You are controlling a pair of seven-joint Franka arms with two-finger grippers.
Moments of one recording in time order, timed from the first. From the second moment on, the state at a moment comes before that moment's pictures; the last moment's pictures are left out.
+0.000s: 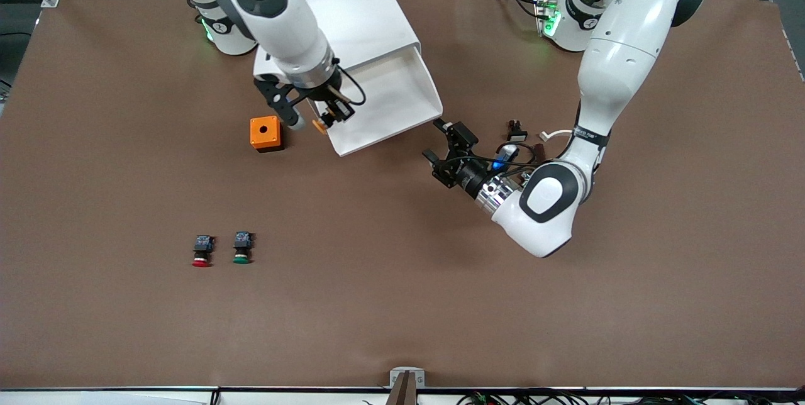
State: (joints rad) left arm -0.32 0.89 -0.10 -1.25 -1.14 1.31 -1.95; right arm 0.65 0.11 0.05 -1.82 0.13 1.96 1.56
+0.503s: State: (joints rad) left arm -0.35 0.84 -0.09 -1.15 -0.97 1.36 -1.46; right arm 0.78 0.18 0.05 -1.83 0.07 2.04 1.77
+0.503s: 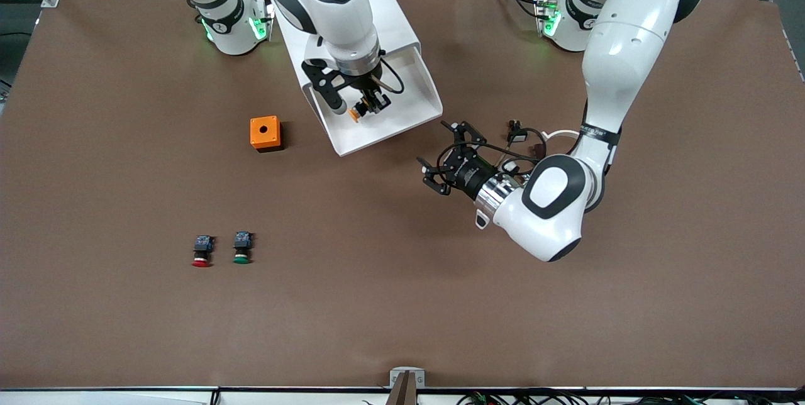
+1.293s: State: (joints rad) left arm -0.50 0.69 -0.09 -1.14 -0.38 1.71 -1.25; right arm 0.89 0.24 0.05 -1.78 0.02 2.07 1.98
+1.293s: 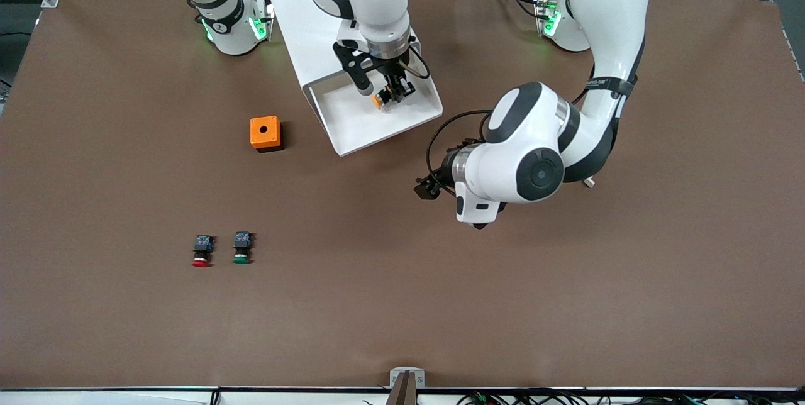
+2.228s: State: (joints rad) left arm -0.58 0.68 -0.10 -1.17 -0.18 1.82 -1.24; right arm 0.80 0.30 0.02 -1.52 0.02 1.76 1.49
